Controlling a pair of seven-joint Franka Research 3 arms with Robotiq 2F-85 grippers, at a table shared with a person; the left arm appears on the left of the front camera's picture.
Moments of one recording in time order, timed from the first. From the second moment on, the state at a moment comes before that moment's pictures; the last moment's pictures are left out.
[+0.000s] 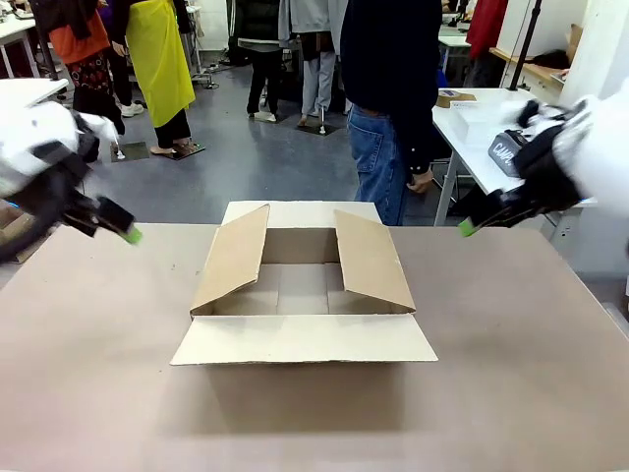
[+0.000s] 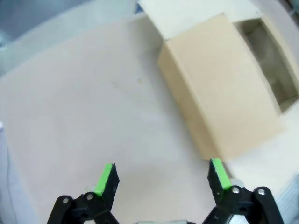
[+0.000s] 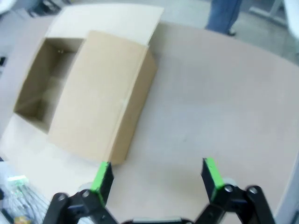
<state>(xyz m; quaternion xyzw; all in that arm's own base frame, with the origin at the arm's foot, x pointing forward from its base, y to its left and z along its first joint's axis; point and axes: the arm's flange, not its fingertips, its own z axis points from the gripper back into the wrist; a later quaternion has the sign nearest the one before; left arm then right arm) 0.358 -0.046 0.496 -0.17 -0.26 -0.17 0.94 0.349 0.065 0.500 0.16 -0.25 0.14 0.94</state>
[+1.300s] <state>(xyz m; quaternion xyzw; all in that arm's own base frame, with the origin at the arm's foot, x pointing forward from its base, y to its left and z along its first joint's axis) 0.293 0.173 0.426 -0.62 -0.21 -0.02 0.76 0.276 -0.167 0.494 0.50 -0.30 -0.09 0.81</state>
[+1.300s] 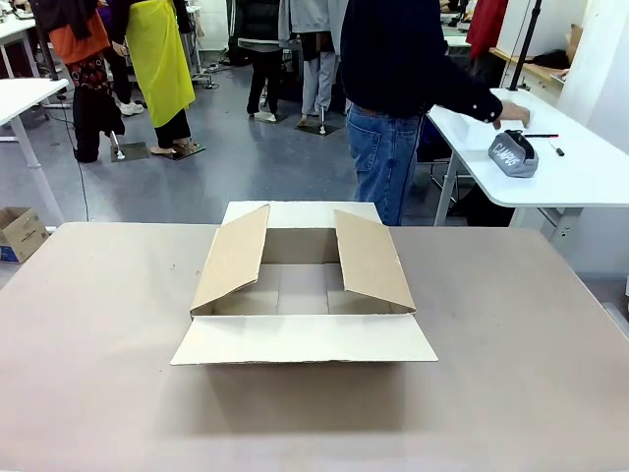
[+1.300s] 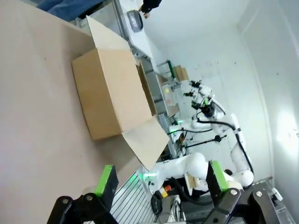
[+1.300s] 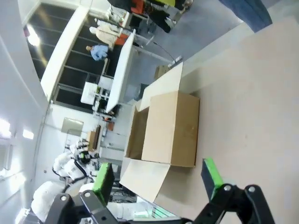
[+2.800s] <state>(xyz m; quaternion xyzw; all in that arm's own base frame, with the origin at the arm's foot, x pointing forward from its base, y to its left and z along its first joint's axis) 0.353 -0.184 0.520 -0.30 -0.01 -0.25 0.92 0.397 0.208 0.485 0.22 -0.20 0.11 0.95</state>
